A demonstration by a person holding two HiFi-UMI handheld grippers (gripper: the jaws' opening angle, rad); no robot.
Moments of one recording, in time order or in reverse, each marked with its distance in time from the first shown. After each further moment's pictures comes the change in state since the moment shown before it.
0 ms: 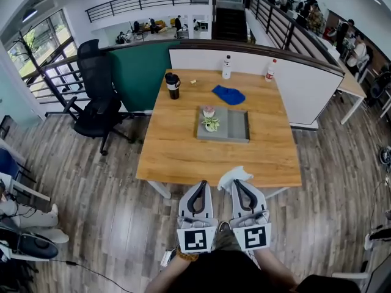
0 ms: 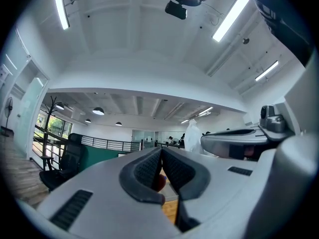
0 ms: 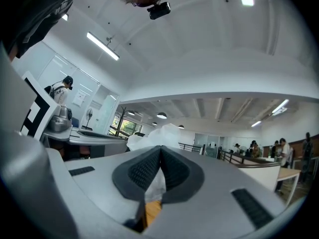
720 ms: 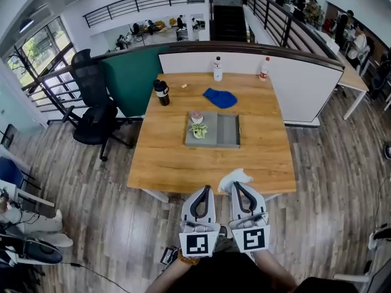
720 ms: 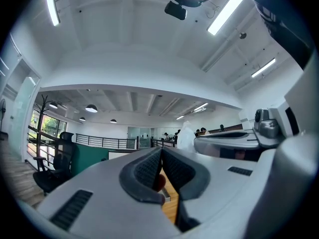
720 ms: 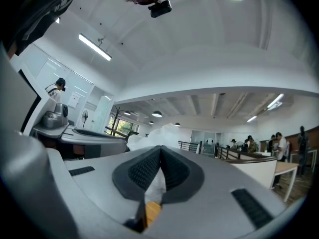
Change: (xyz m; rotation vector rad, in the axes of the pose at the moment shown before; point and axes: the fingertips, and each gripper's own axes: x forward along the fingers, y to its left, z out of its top) left arm 0.057 -0.077 -0.011 0.014 0.054 -0.041; right arm -0.006 -0.087 -0.033 0.044 0.051 -0.026
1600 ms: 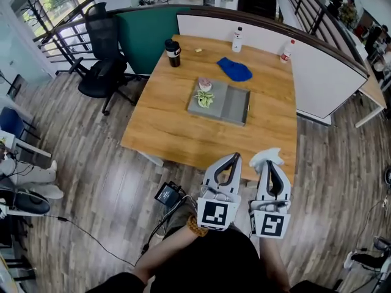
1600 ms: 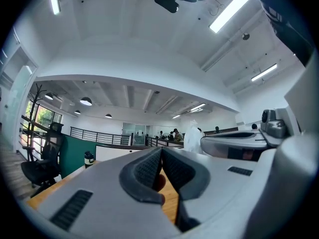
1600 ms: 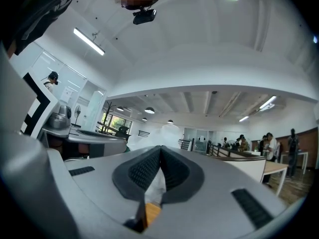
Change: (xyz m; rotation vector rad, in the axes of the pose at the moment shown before) left arm 0.080 -0.081 -0.023 -0.042 0.001 -0.058; right arm -0.019 -0.111 -0.036 0.033 0.025 -0.092
